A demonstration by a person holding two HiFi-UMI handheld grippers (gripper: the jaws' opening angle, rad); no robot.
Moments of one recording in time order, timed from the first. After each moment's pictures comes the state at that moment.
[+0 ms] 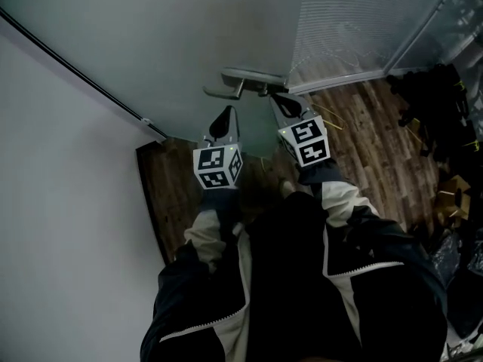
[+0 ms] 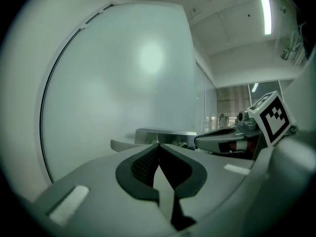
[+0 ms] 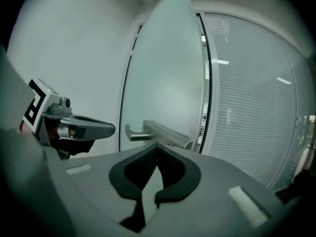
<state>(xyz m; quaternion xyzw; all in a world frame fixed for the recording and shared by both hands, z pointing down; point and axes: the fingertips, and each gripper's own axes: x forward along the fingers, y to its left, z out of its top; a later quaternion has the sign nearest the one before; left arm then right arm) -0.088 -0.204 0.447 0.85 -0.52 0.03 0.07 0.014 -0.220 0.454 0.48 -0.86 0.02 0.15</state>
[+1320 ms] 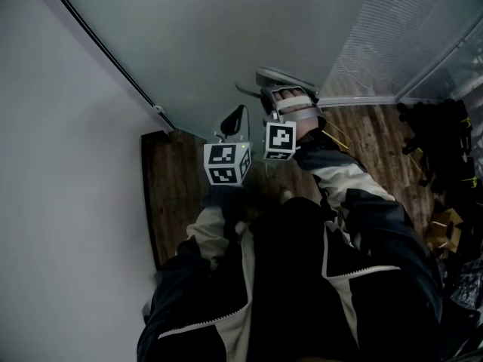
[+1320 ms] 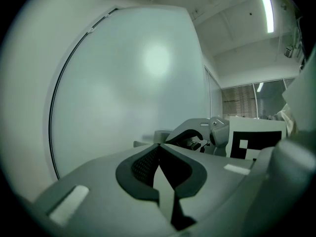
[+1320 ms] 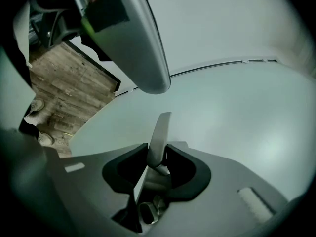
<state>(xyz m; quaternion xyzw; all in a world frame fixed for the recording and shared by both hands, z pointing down) -0.134 -0.204 0.451 0.83 -0.55 0.01 0.07 -0.093 -0.261 0.501 0.29 -0.65 -0.46 0.52</state>
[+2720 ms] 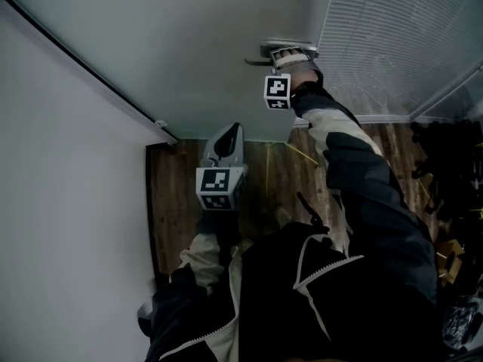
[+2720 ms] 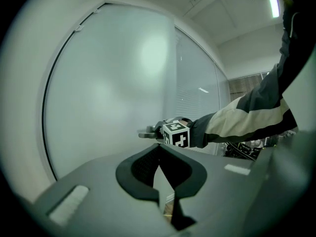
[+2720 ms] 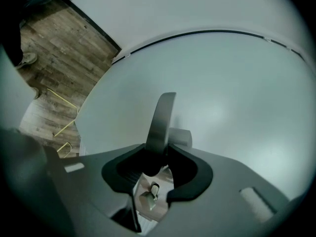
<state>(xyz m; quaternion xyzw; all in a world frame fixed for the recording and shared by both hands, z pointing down) -0.080 -0.298 0.418 0.81 -0.58 0.05 0.06 -0.016 -0.560 0.499 0.27 -0.58 -0.50 0.58</state>
